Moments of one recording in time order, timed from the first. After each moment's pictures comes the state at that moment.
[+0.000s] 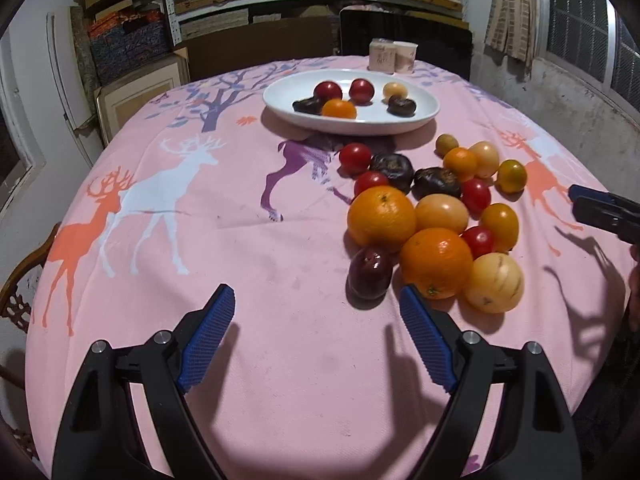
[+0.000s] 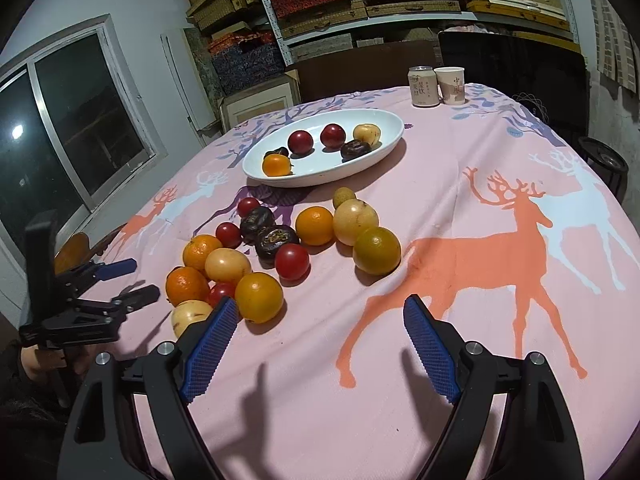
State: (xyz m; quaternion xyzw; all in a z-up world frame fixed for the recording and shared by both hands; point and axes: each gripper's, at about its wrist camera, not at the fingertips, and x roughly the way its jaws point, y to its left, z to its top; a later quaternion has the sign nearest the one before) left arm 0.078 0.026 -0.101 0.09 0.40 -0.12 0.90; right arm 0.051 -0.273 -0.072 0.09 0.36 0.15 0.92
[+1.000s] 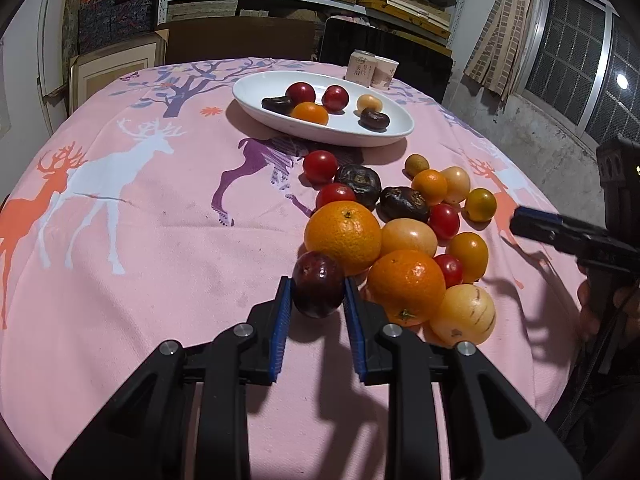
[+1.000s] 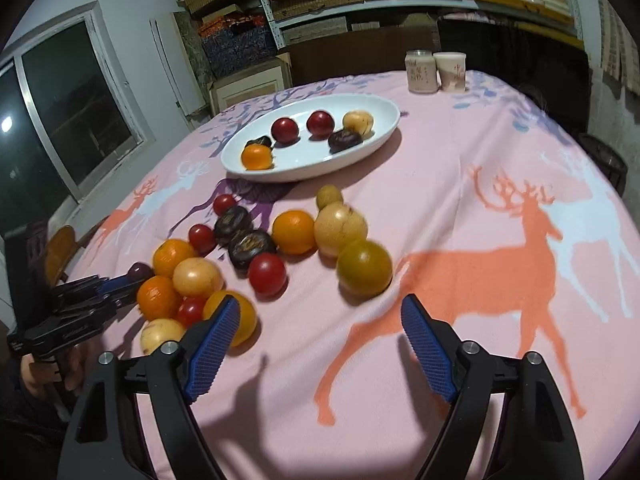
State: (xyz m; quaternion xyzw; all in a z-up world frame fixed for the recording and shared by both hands) left arm 0.094 0.027 -0.112 0.00 0.40 -0.19 0.90; right arm 0.092 -0.269 -0.079 0.06 0.39 0.13 0.91
